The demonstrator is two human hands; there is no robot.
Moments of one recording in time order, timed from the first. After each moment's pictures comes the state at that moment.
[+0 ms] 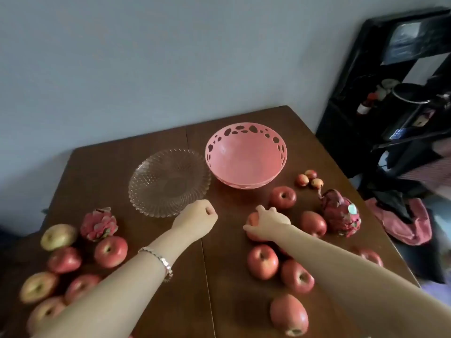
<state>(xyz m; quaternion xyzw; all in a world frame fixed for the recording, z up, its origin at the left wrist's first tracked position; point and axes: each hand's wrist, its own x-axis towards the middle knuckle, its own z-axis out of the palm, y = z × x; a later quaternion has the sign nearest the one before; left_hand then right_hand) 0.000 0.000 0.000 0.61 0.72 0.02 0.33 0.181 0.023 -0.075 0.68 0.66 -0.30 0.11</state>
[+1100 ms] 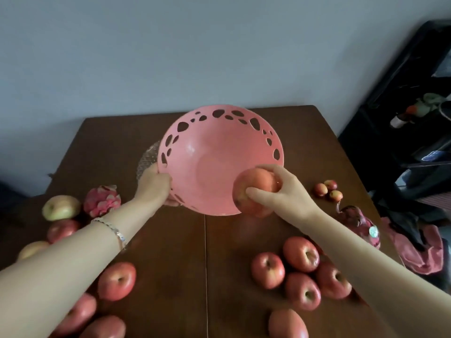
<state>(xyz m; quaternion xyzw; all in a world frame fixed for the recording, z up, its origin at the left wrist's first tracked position) -0.079 0.030 0.021 0.33 0.78 0.35 0.40 0.161 0.029 0.055 0.57 0.61 -0.49 -0.25</state>
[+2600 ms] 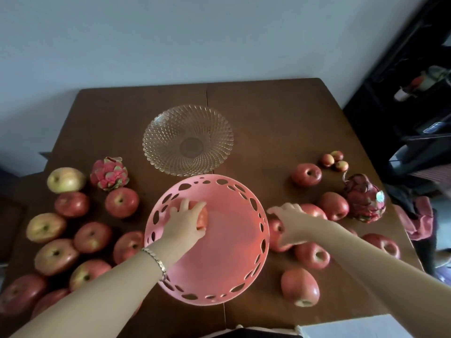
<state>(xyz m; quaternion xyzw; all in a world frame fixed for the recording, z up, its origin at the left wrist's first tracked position) -0.071 -0.069 -0.091 0.63 0.73 -0.06 0.26 0.177 -0.021 -0.052 0.54 0.73 -0.31 0.28</state>
